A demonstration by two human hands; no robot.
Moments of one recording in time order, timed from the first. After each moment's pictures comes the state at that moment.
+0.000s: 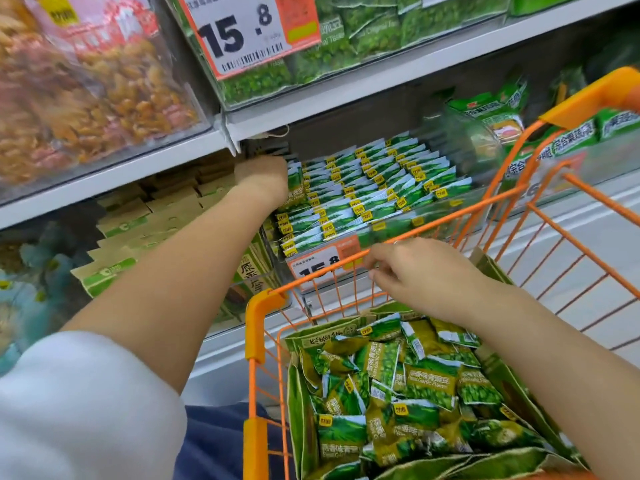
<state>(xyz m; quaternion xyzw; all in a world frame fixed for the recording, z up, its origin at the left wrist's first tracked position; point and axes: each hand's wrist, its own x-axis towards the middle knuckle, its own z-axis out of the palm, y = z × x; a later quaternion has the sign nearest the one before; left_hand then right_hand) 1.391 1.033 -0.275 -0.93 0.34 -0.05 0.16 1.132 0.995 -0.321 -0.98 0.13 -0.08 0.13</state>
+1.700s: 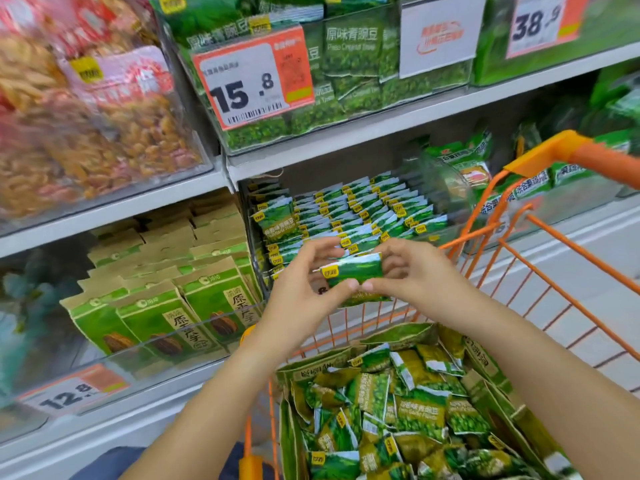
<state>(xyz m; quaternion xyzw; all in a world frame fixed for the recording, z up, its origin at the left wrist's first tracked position) 1.250 1.120 -0.308 -0.71 0.47 0.17 -0.49 1.125 0.981 -0.307 -0.83 0.20 -0.20 0.48</state>
